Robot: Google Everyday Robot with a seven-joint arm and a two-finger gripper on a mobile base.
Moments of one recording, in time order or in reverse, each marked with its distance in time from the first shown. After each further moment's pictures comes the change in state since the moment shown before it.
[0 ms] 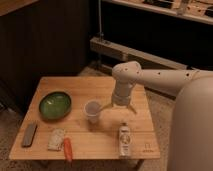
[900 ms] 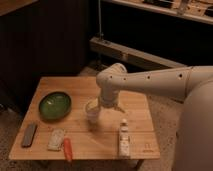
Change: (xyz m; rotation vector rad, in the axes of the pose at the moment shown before) arm 0.009 0.060 -0.009 0.038 -0.229 0.016
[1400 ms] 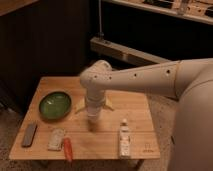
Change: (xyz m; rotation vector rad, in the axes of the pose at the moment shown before) arm 0.010 0.060 -0.017 -0.048 -0.030 -0.115
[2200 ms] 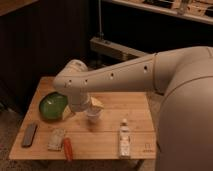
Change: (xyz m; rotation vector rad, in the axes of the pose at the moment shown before) arm 0.028 0.069 -0.027 0.162 0.011 -0.224
